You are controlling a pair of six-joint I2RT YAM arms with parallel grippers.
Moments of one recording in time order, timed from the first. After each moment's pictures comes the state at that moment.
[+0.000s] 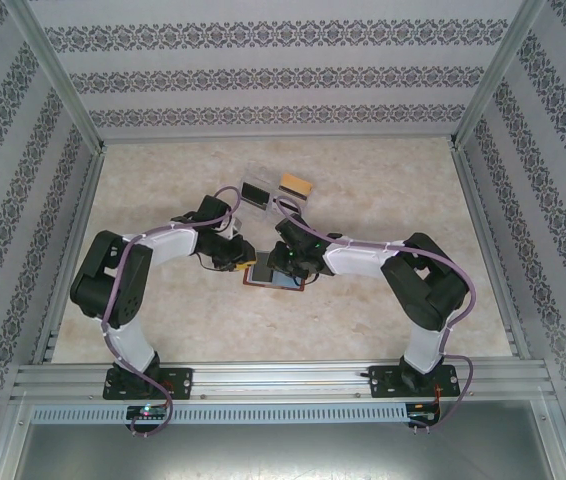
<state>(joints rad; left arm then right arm) -0.35 1.77 0.98 -0.39 0.57 -0.69 0.75 1.82 1.01 -0.17 -0.17 1.06</state>
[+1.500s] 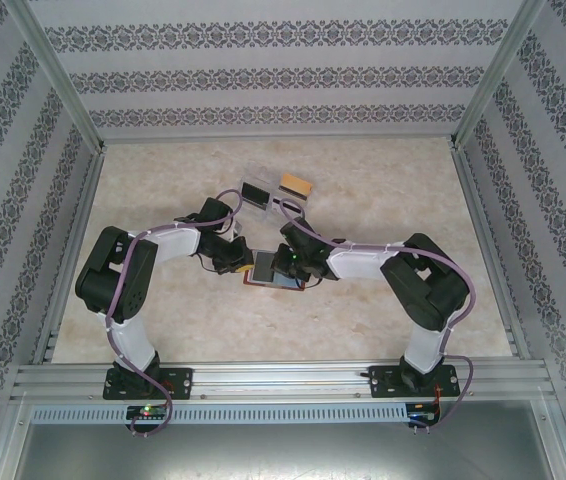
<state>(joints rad) -0.35 1.81 0.98 -0.39 0.56 -0.68 0.74 1.81 0.94 -0.07 -0.19 1.07</state>
